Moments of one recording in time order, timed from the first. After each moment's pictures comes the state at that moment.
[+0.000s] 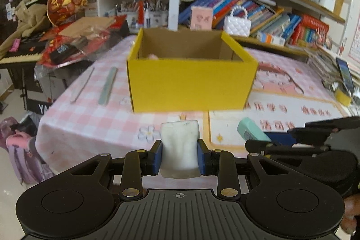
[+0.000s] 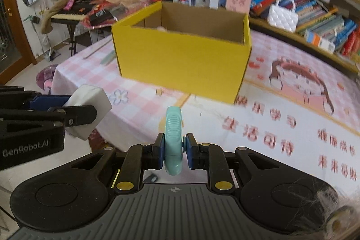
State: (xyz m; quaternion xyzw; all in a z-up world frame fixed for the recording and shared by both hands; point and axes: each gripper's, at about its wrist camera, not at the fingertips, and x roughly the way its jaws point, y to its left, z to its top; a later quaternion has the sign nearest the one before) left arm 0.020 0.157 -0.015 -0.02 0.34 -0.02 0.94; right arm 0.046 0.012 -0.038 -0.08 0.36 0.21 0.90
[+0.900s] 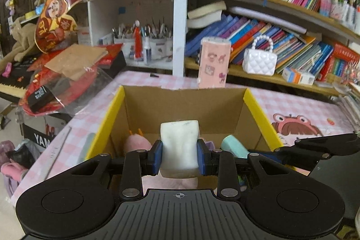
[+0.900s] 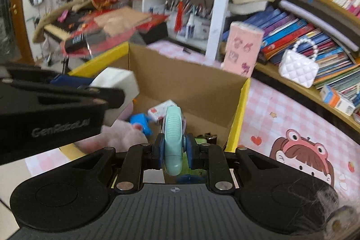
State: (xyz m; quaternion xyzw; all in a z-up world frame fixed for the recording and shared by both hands) left arm 0.211 0.125 0.000 -0.02 0.31 0.02 0.95; right arm 0.240 0.019 -0.023 -0.13 0.32 0.25 0.91
